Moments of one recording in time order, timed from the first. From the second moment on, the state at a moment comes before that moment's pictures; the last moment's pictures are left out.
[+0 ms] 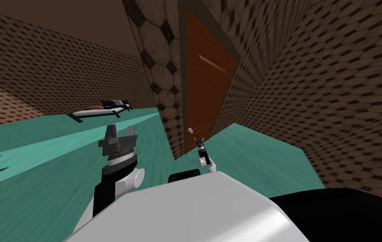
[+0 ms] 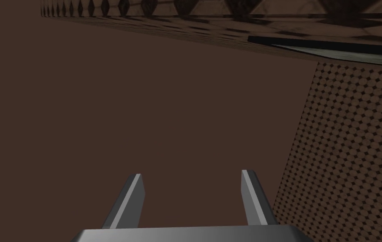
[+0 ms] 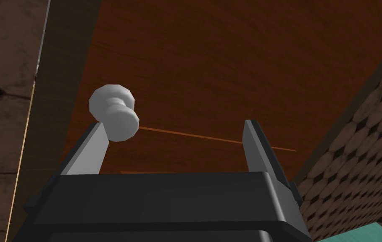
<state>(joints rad) 0.02 -0.07 0.19 -1.11 -0.26 -0.75 -0.95</state>
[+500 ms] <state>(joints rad) -0.02 -0.06 0.20 -0.99 -0.28 -0.77 -1.03</state>
